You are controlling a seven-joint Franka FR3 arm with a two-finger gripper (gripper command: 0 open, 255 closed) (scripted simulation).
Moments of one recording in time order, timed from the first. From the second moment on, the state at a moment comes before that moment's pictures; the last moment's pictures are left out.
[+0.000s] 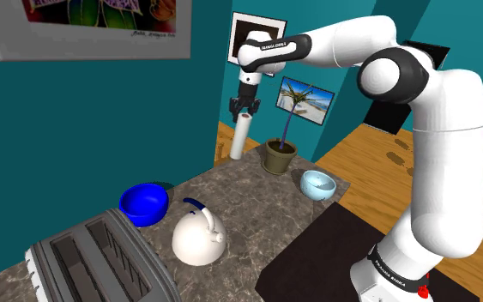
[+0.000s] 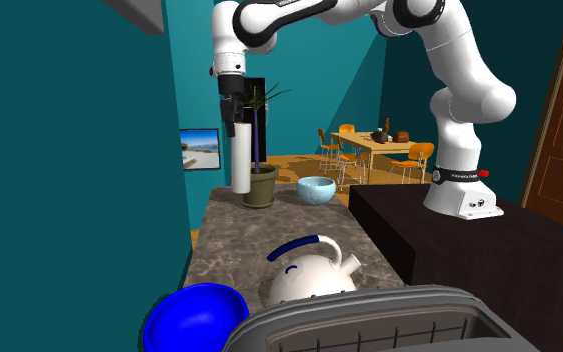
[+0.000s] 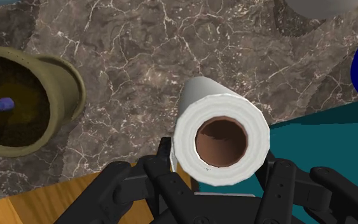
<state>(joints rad) 0.01 0.50 -0.09 -1.42 0.11 1.89 0.09</state>
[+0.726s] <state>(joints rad) -0.09 0.24 -0.16 -1.75 0.09 1.94 -0.08</state>
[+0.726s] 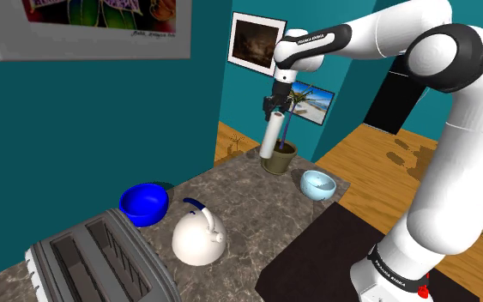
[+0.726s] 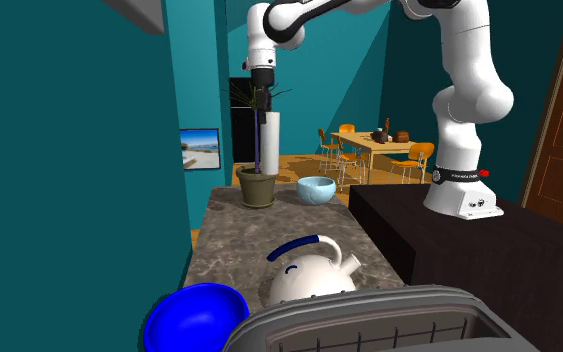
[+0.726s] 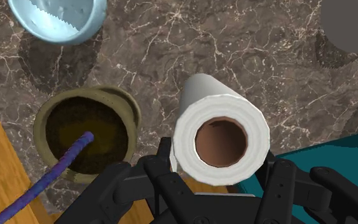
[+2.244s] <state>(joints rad) -0.33 -0.04 -0.39 -1.98 0.01 1.88 -0.53</state>
